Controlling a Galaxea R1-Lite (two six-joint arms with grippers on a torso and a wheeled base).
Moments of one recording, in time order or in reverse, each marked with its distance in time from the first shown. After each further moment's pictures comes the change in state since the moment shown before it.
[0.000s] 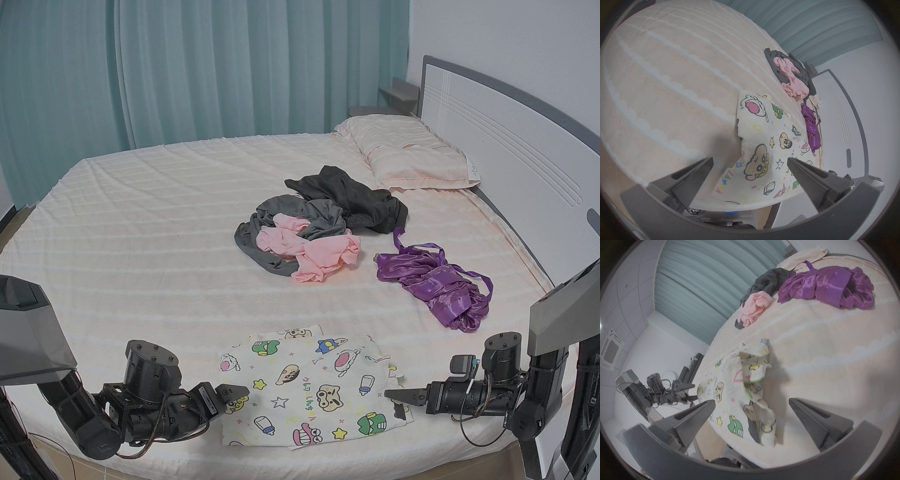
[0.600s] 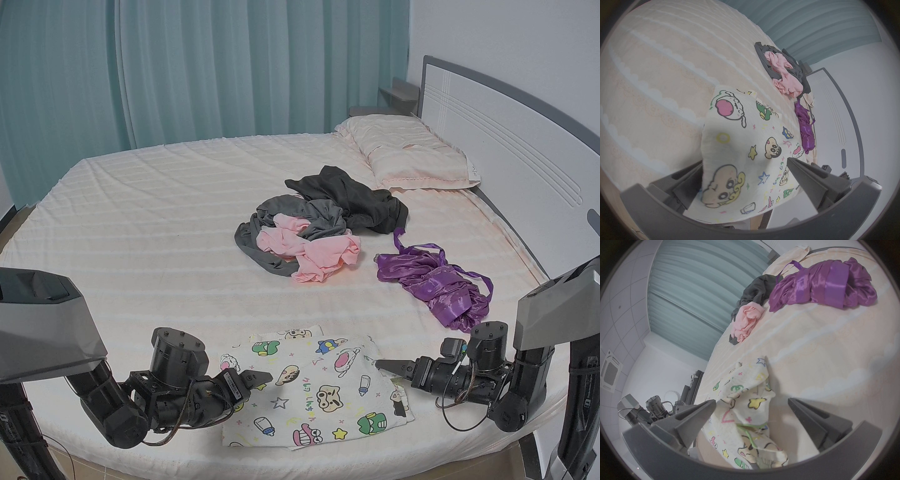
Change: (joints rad) left arm -0.016 0.098 -0.153 0.006 -0.031 -0.010; right arm 0.014 0.046 -0.149 0.002 -0.091 0.198
